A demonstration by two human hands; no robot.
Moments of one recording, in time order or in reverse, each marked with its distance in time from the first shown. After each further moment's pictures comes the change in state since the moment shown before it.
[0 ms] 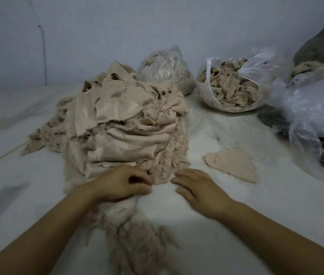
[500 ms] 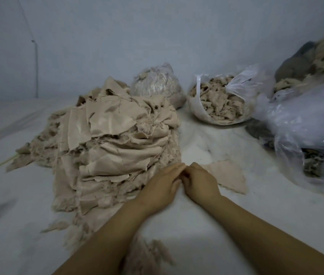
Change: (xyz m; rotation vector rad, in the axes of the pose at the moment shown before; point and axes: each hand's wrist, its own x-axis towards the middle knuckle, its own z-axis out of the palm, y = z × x) left_hand 0.066 0.044 0.069 0.157 0.334 0.280; right_hand 0.032 0.013 -0.014 0.006 0.193 0.417
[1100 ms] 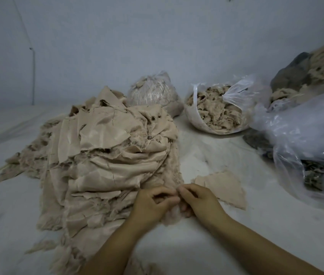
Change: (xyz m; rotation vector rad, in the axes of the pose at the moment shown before) left_hand -0.008 0.002 0.008 -0.592 0.319 -0.277; right_hand -0.019 0.001 -0.013 0.792 -0.124 0.177
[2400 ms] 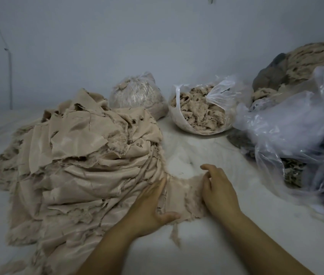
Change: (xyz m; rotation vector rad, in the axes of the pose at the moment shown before) left_hand 0.023 -0.019 0.019 0.573 -0.428 0.019; right_hand 0.012 0.018 -0.060 -0.537 0.455 -0.080
